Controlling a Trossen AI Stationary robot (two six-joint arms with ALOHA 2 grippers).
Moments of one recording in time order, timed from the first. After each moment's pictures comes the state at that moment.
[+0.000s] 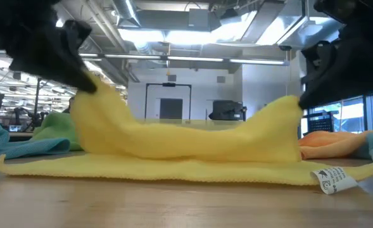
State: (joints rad) left arm -0.69 1.53 0.76 -0.21 -0.76 -0.26; right arm 0.69 1.58 0.75 -0.10 0.63 0.36
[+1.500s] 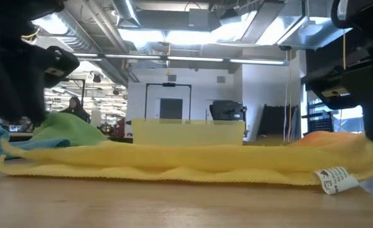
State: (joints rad) left arm -0.70 1.57 0.76 -0.15 -0.34 -0.44; right arm 0.67 1.65 0.75 -0.02 0.15 0.28
